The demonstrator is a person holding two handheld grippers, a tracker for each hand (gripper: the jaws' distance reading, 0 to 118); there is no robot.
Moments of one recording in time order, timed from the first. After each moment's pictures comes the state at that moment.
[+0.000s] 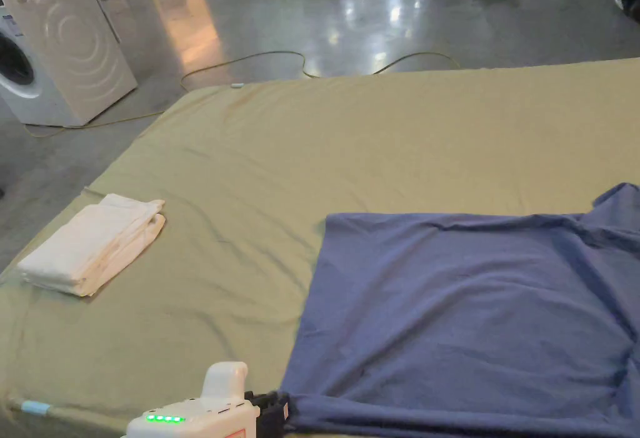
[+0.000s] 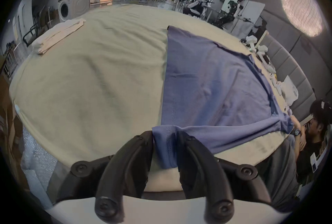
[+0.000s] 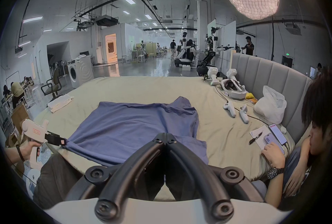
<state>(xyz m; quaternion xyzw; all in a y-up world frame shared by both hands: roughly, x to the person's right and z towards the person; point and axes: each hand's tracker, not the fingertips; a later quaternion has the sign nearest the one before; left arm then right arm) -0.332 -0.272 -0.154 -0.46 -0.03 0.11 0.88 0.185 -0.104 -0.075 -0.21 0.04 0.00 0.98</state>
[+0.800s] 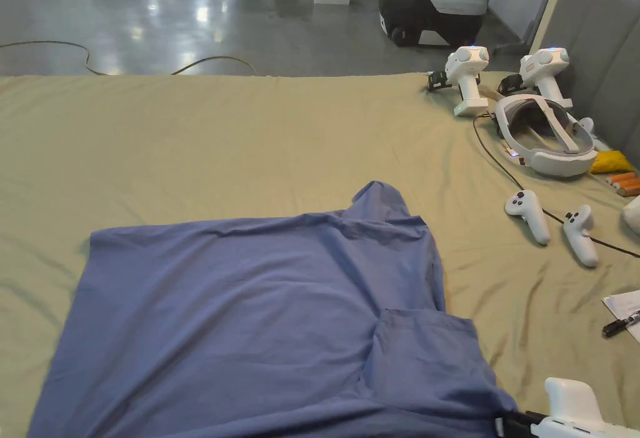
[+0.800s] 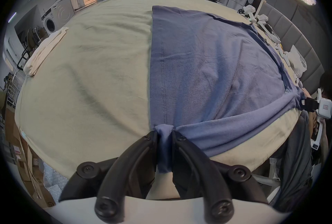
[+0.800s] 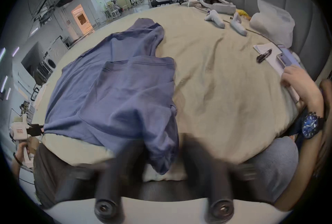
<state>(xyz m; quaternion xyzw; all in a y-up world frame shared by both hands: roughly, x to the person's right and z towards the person) -0.313 -0.279 -0.177 -0.52 -0.04 0.01 0.86 0.323 -0.259 -0.153 -0.46 0.00 -0.11 0.88</state>
